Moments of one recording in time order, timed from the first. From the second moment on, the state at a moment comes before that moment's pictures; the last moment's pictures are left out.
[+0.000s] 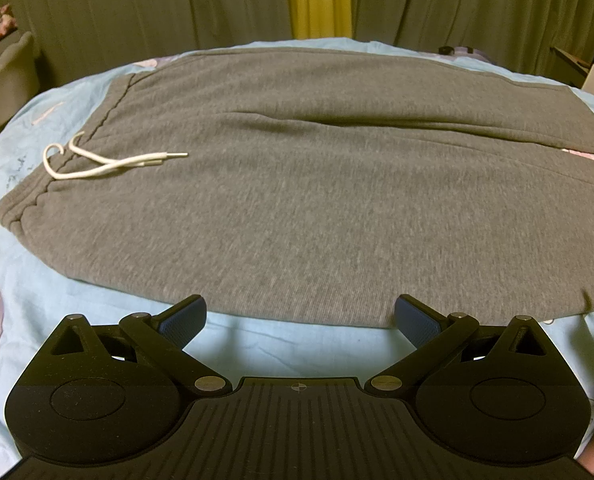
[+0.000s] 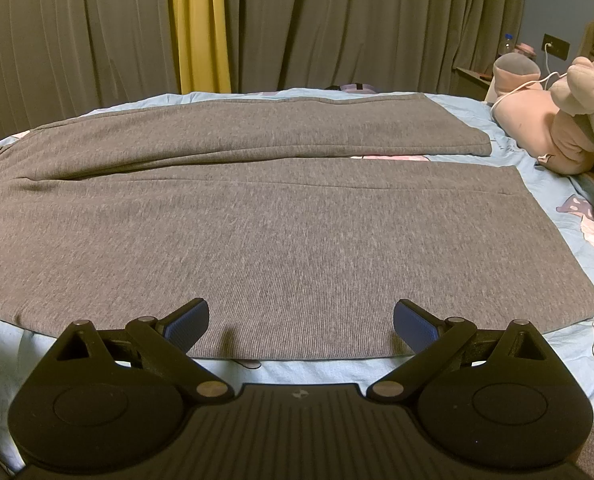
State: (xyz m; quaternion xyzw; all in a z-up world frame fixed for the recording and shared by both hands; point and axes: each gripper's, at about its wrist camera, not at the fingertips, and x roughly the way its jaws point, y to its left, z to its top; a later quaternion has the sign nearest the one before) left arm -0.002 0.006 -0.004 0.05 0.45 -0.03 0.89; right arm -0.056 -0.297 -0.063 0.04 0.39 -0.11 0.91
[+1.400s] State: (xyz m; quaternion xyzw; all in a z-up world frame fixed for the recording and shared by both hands) left arm 0.005 -0.001 -0.004 0.07 0.47 -0.03 0.88; right arm -0.036 -0.310 -0.075 0.08 0.42 -0.08 0.90
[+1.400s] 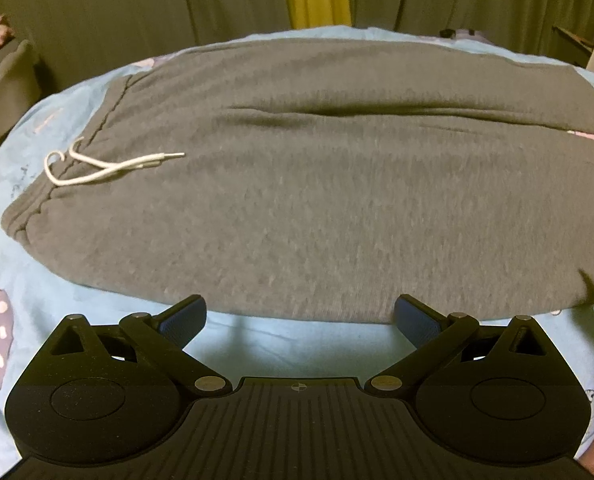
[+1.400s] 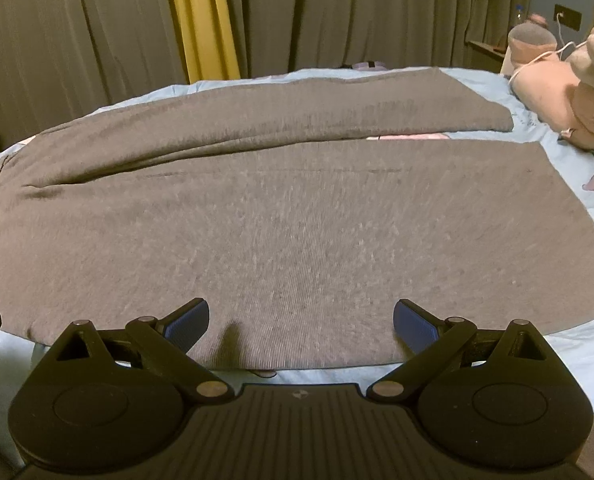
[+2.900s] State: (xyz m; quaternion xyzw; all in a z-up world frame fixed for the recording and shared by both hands) left arm 0.160 0.032 -0.038 -0.04 0.31 0.22 0.92; right arm 0.184 -0.448 -0.059 0.24 0.39 -0.17 0.88
